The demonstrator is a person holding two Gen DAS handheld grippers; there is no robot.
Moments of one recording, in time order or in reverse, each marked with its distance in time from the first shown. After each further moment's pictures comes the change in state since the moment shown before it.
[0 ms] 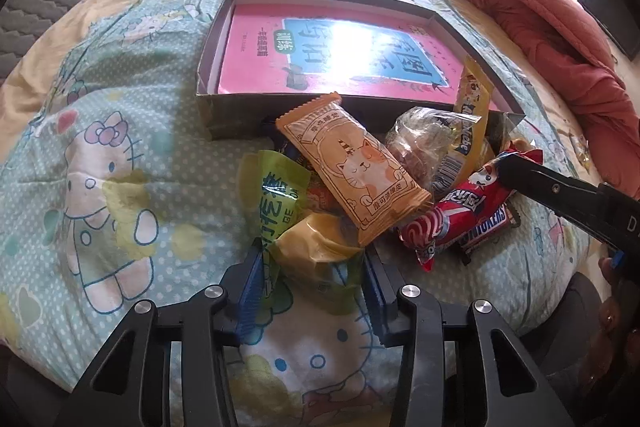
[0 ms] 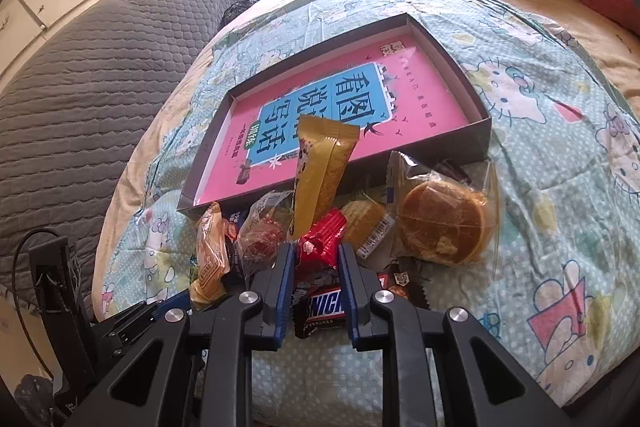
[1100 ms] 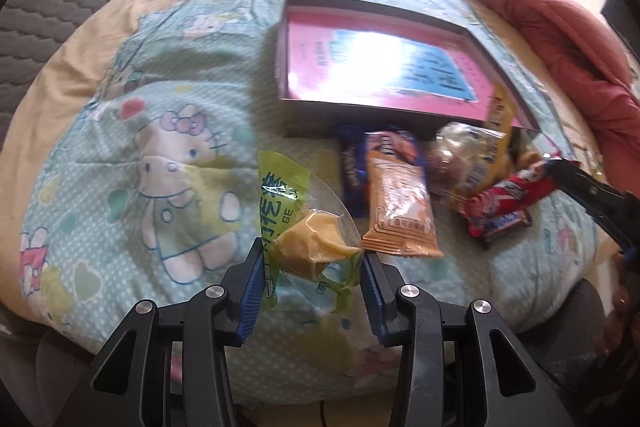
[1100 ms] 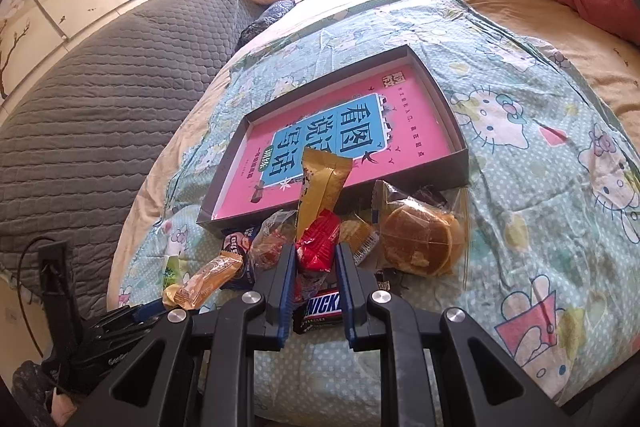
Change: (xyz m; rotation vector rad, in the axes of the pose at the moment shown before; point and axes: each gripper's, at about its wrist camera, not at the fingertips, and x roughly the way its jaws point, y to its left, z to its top) left arm -0.030 0.027 -0.005 -0.062 0.008 0.106; right arm -0.032 -0.011 0.001 -0.026 -0.071 0.061
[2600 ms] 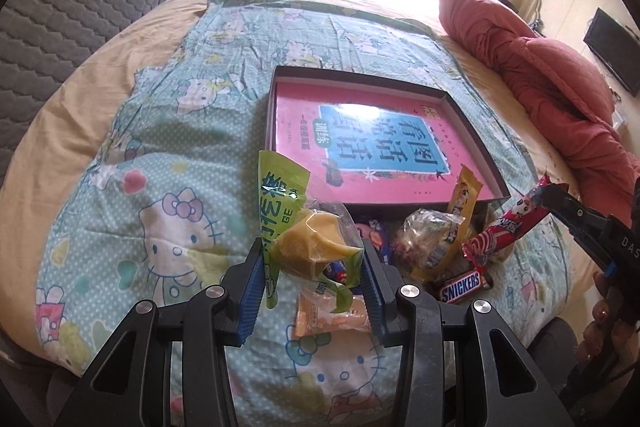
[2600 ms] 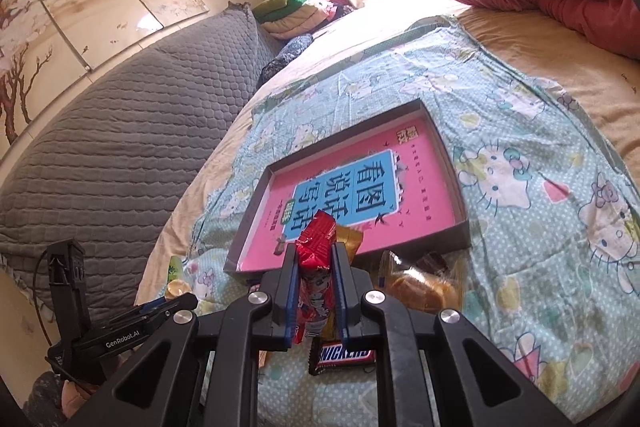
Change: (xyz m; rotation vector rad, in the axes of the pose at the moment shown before) left arm -0.036 -0.005 0.038 -0.010 -0.152 -0.074; right arm -0.026 -0.007 0.035 0.007 -0.133 0.087
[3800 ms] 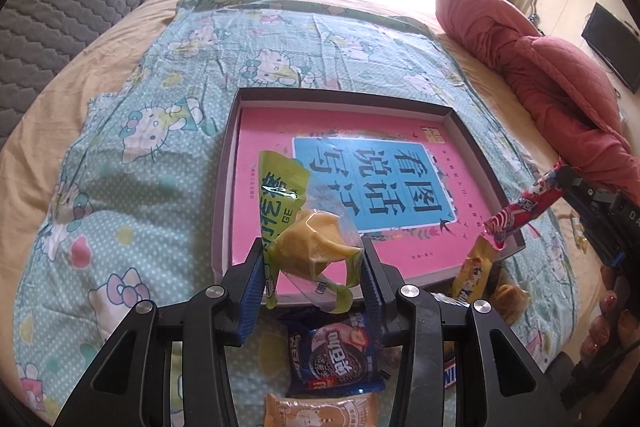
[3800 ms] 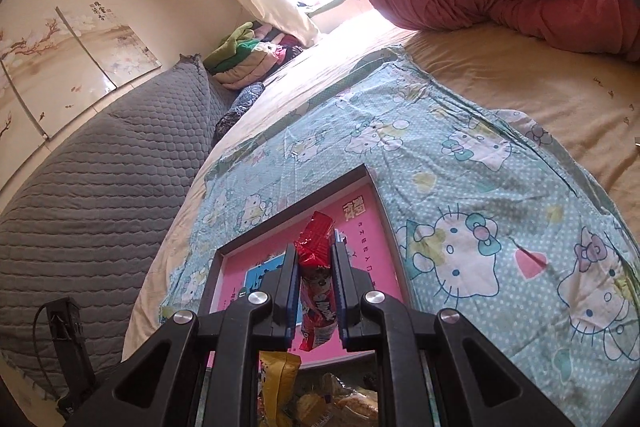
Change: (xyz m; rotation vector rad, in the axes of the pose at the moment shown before) left arm 0.065 -0.023 0.055 0.027 0.013 -0.015; right arm 0.027 -0.051 0.060 0.145 -0.145 -0.108
